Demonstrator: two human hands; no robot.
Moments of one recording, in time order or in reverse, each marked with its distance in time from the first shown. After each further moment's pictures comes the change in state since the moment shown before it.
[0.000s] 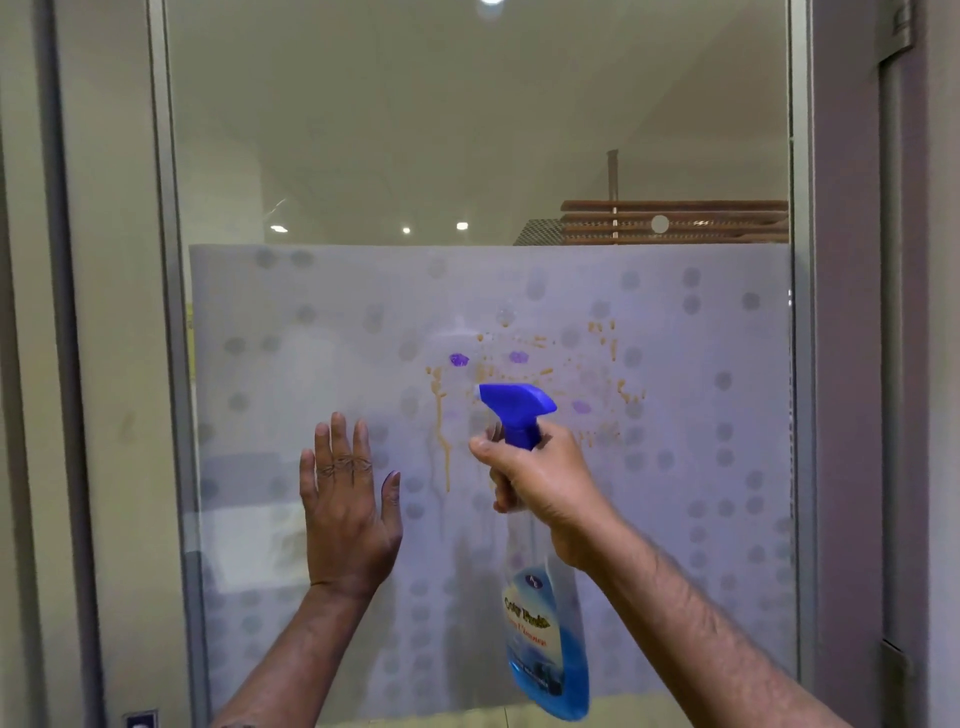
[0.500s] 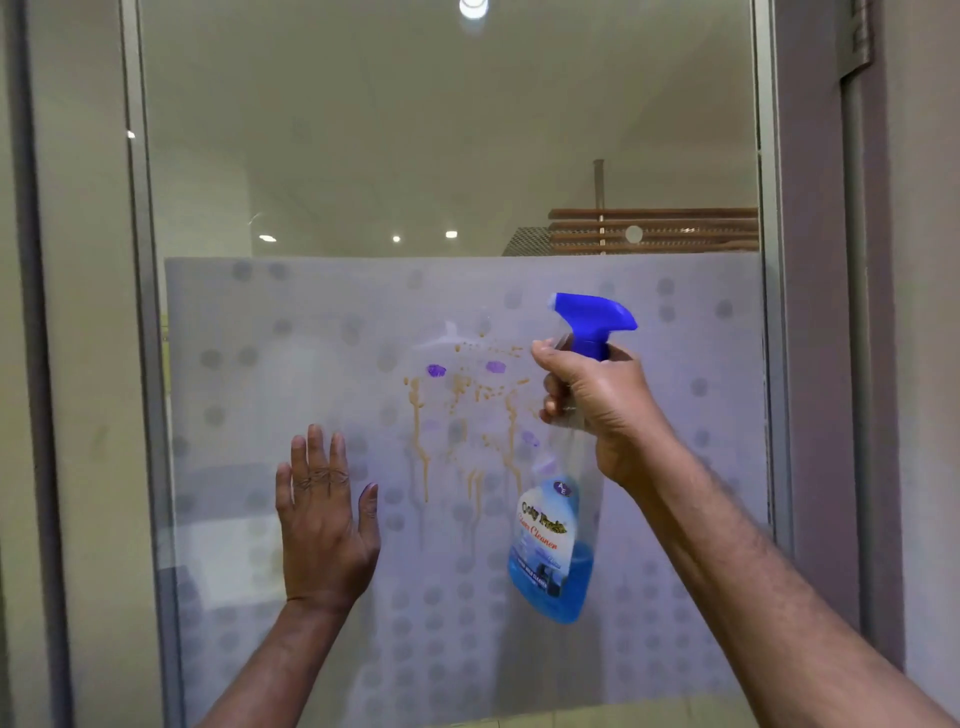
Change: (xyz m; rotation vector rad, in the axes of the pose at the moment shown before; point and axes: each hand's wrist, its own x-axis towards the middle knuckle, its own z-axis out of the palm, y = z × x) left_hand 0.001 -0.002 0.001 -0.018 -0.001 -0.007; right_hand 0.029 -0.061 -0.056 0.186 0.178 -0.127
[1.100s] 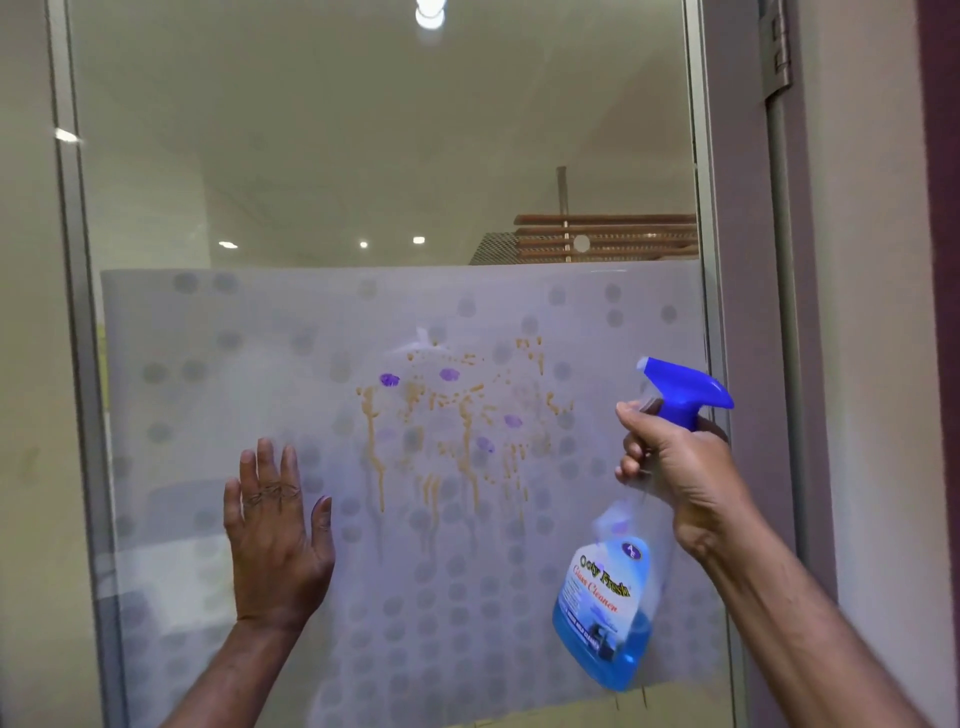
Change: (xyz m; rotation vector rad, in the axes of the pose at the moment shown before) left_hand -0.001 0.002 0.001 -0.017 -0.007 0.005; right_hand -0.031 0.017 -0.112 0.052 0.261 0.015
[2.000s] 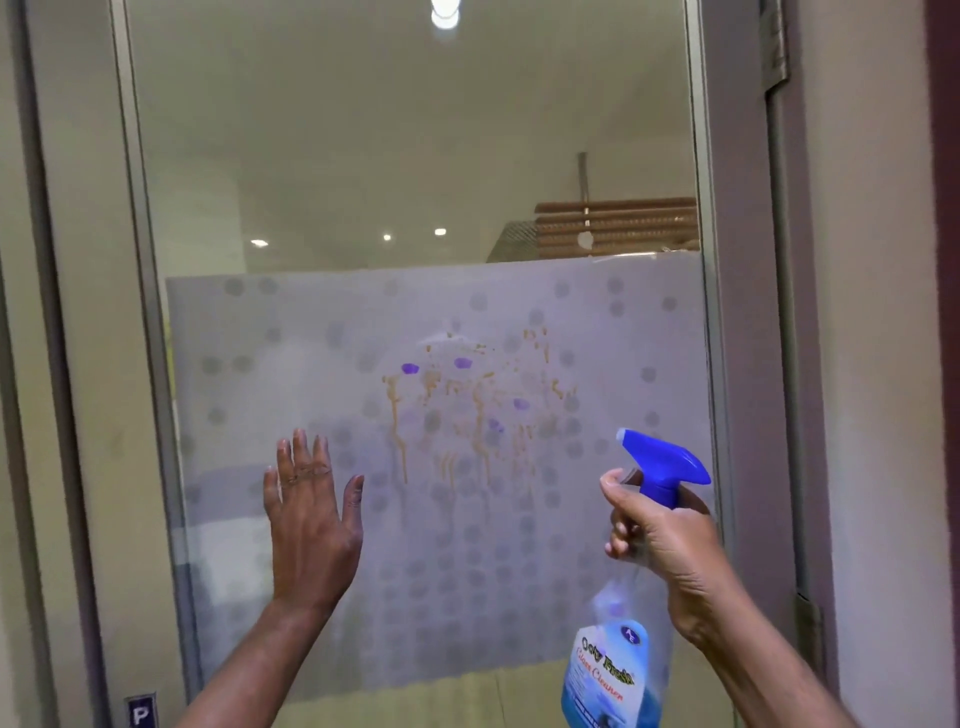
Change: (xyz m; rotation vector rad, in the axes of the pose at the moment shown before) left_hand -0.006 0.019 -0.048 -0.041 -0.146 -0.081; right_hand -0.076 0.034 -0.023 -0.051 -0.049 0.117
